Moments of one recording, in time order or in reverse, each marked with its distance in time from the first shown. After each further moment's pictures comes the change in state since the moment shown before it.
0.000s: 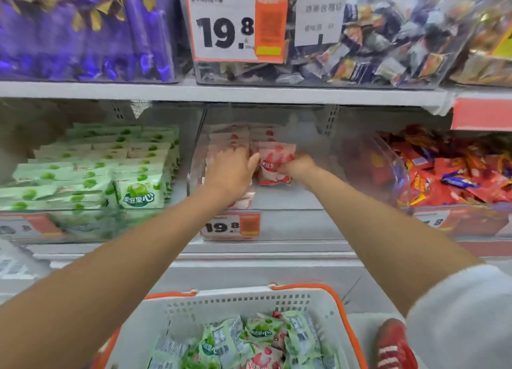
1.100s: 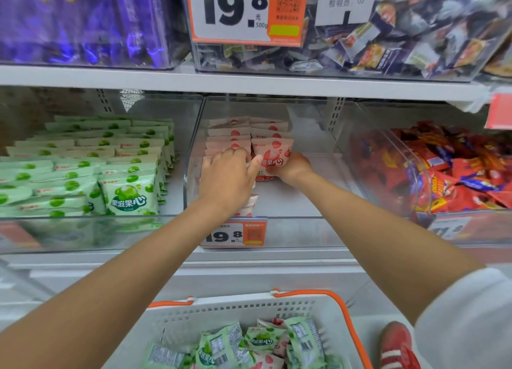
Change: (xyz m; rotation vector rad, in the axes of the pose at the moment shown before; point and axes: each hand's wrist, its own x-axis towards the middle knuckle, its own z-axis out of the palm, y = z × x) left_hand -0.009 -0.005 0.008 -0.081 0.039 -0.034; right_hand 0.038 0.012 0.032 -0.336 0.039 -0.099
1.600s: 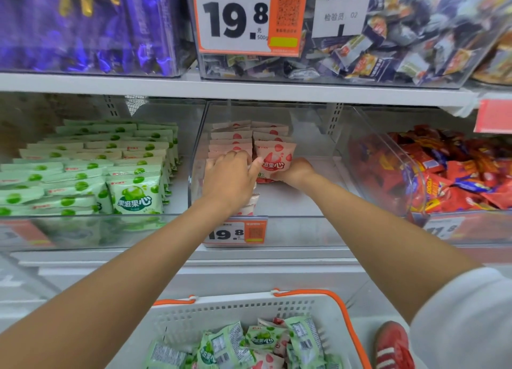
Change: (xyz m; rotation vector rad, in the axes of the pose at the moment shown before) left_hand 0.004 0.000 0.000 -0.002 0.003 -0.014; right_hand -0.017 -0.001 -0.012 0.041 -0.097 0.032
